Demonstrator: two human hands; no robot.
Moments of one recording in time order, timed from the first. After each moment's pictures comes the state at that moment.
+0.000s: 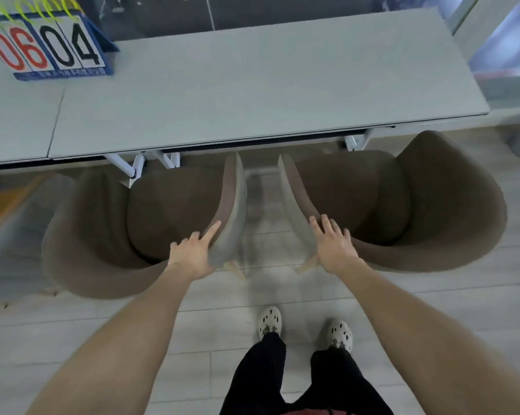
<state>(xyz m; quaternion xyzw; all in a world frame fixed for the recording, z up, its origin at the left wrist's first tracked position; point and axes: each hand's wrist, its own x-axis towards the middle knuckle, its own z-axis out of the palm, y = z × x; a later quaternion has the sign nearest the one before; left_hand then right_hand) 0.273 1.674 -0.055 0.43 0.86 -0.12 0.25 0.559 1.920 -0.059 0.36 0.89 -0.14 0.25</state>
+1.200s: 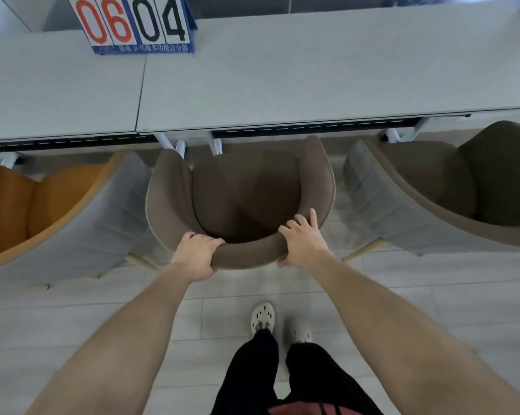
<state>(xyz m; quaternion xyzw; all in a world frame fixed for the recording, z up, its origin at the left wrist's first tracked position) 0.097 1.449 -0.047 0.55 0.79 -0.13 0.23 0.318 1.668 -0.045 0.23 0.94 -0.10 0.24</state>
